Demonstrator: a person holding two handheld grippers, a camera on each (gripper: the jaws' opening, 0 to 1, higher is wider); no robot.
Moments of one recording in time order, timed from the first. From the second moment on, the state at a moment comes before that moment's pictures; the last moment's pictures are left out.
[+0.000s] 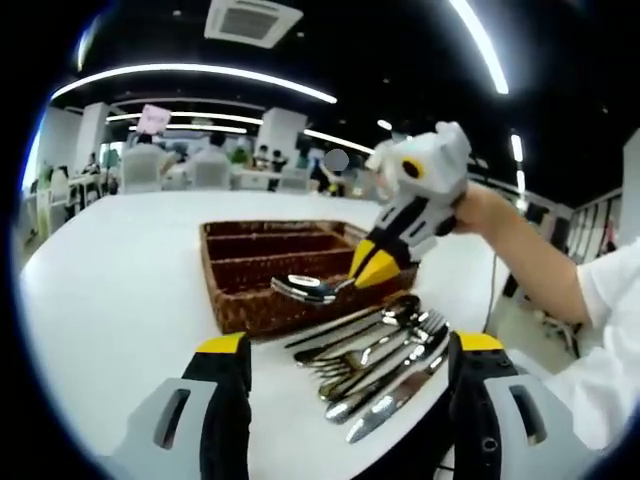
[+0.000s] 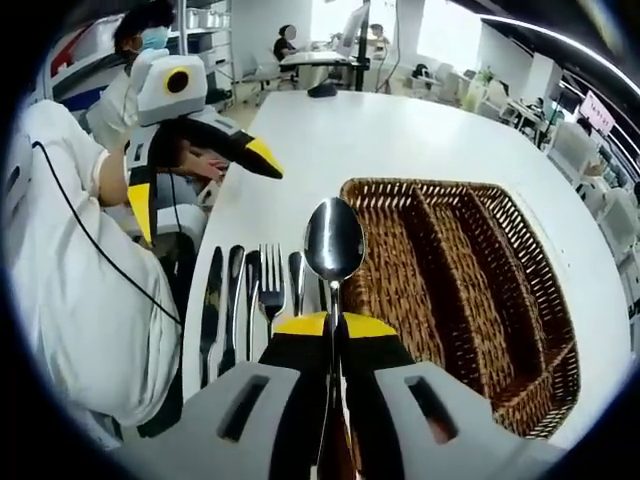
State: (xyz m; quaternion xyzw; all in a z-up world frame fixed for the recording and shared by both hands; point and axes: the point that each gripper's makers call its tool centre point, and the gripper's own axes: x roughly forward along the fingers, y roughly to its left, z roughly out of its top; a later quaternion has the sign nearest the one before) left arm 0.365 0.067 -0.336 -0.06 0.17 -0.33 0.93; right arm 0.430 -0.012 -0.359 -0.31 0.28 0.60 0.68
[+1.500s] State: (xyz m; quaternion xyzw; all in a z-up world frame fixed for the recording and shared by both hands) left arm 0.416 0.066 -0.317 -0.05 0.15 -0.32 0.93; right arm 0.504 -0.020 -0.338 -0.30 0.29 0.58 0.70
